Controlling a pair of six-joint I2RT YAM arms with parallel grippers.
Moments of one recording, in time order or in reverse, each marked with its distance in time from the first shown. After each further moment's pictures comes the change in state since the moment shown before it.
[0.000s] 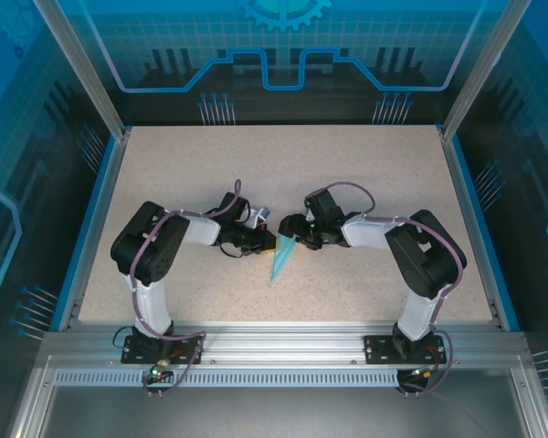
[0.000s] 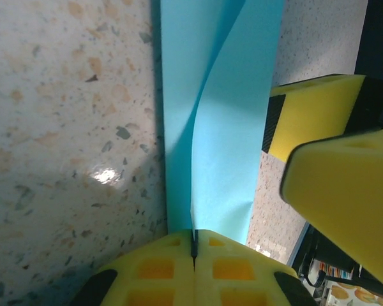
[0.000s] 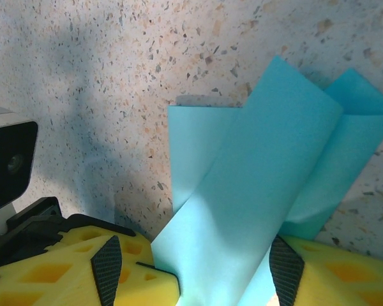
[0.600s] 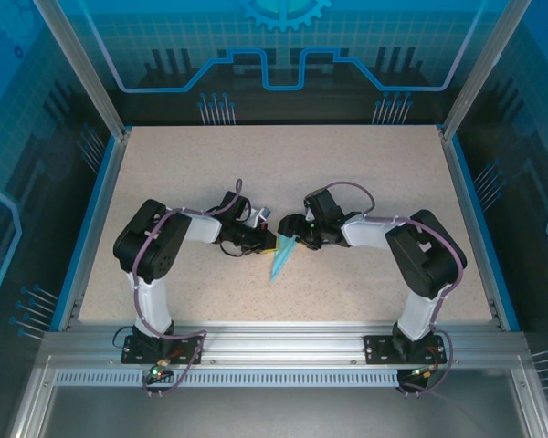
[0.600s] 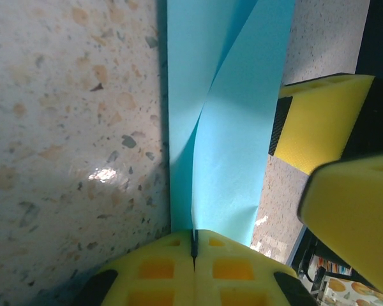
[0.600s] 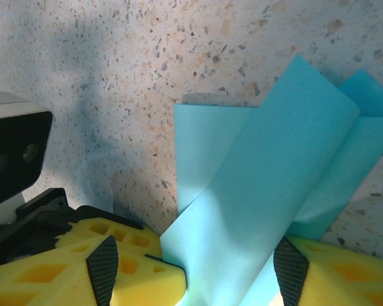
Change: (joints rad) left arm 0.005 0.027 0.029 -0.034 0.016 0.026; right arm 0.000 -0.004 0.001 0.003 -0.007 -0.014
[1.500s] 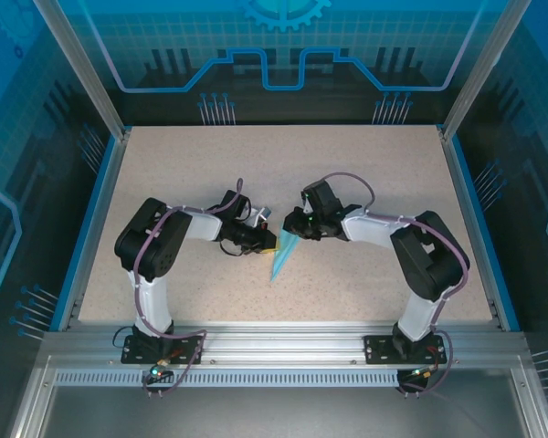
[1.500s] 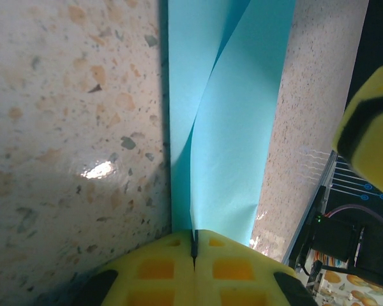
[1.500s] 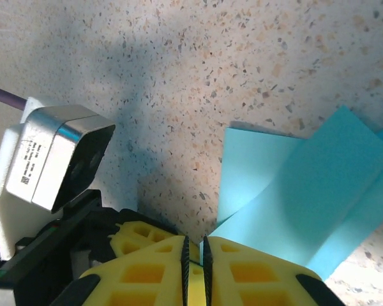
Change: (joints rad) left arm 0.005 0.016 0.026 -0.042 0.019 0.024; right arm 0.003 -0.012 0.086 -0.087 0.015 -0.055
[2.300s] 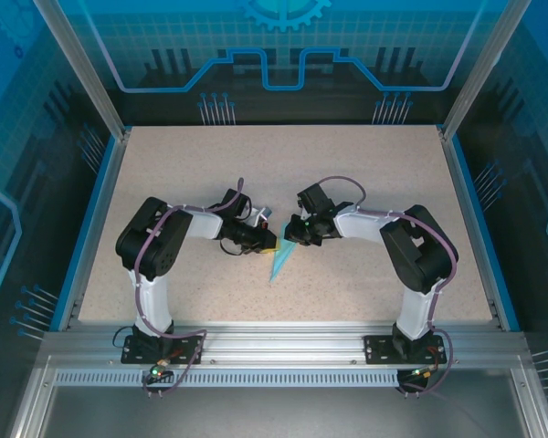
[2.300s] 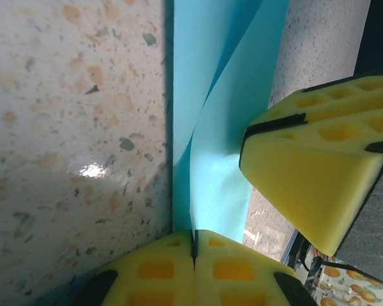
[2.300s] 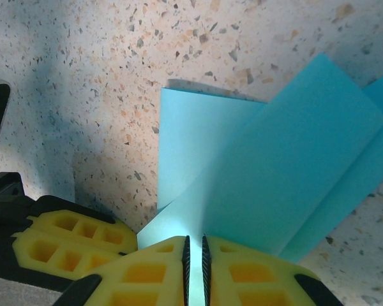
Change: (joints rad) left arm 0.002 0.011 0.021 -0.036 0.010 0.022; right arm 0.015 0.072 0.053 -0.148 0.021 -0.057
